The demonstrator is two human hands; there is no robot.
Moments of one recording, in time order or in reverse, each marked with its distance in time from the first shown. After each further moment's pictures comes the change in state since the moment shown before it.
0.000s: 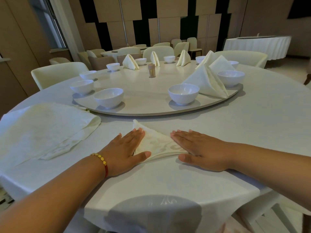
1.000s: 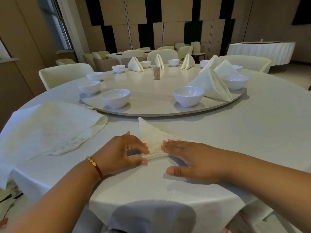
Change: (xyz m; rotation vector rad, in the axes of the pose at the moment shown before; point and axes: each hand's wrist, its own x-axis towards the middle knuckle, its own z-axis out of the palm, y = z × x) left_hand -0.023 -0.012 -0.001 -0.418 0.354 0.159; right_hand -0.008 -0.054 -0.011 0.151 0.080 -0.013
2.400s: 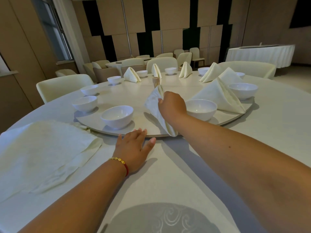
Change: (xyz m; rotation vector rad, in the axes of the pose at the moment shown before) left_hand 0.109 -0.030 0.018 0.409 0.048 -0.343; right_hand 0.195 0.057 -0.099 0.204 0.796 0.506
